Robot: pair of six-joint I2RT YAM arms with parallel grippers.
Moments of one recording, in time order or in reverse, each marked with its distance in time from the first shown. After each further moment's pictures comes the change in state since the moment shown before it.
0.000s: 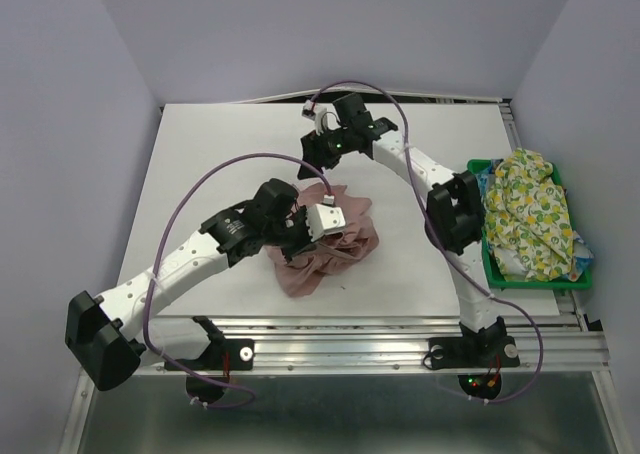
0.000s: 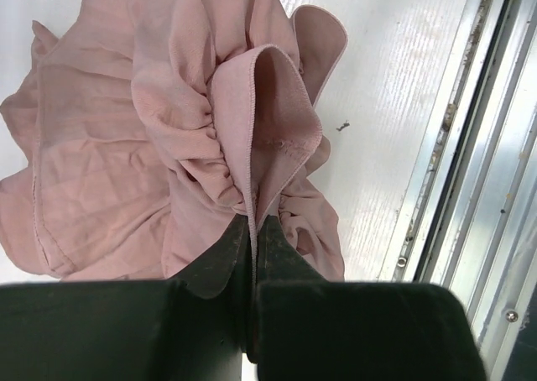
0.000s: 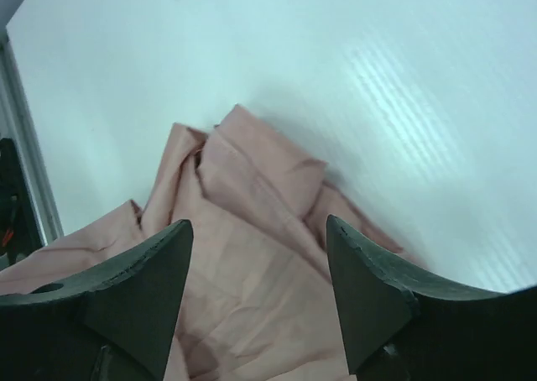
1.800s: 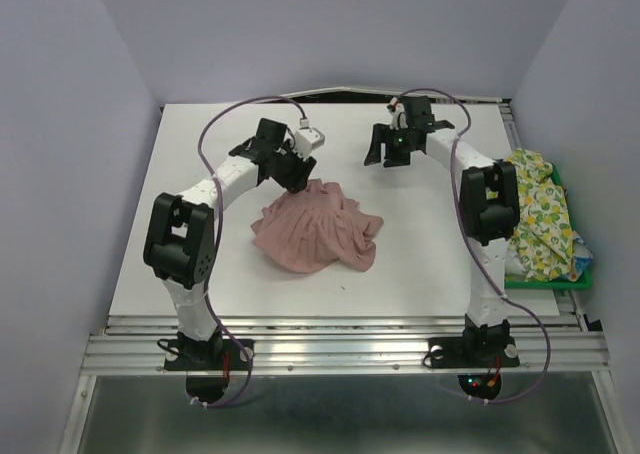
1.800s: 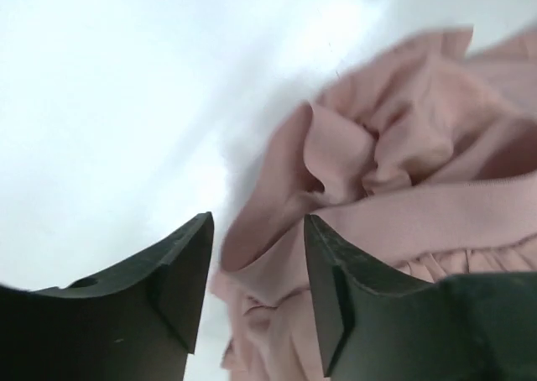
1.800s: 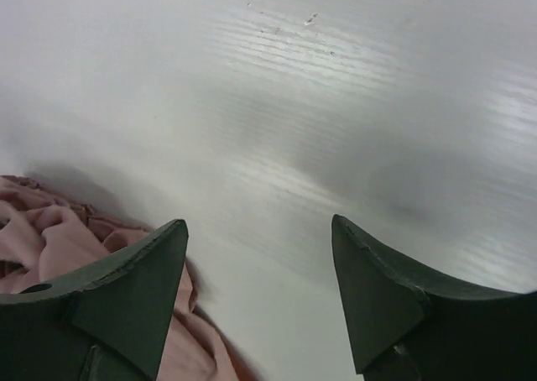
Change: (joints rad) left arm 0.402 0.681 0.354 0.226 0.007 -0.086; right arm -0.319 -0.011 -0.222 0.079 0.280 0.260
